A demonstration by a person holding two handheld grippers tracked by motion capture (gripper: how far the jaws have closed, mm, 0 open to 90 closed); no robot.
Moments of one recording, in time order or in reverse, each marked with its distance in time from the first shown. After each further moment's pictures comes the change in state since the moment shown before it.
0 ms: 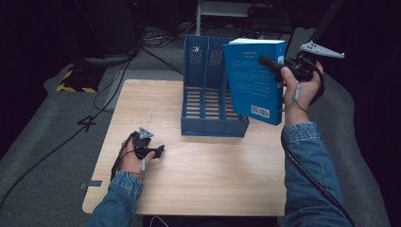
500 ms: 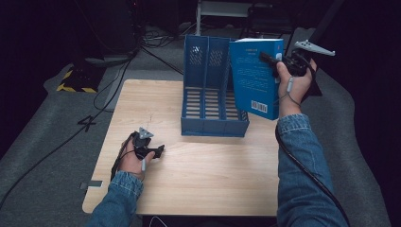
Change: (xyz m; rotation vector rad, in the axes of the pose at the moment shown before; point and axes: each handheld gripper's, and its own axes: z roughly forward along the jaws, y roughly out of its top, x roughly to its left) left arm 0.000 0.000 0.000 0.000 0.000 -0.002; right arm -0.030 -0.011 0.023 0.013 -0.126 0.035
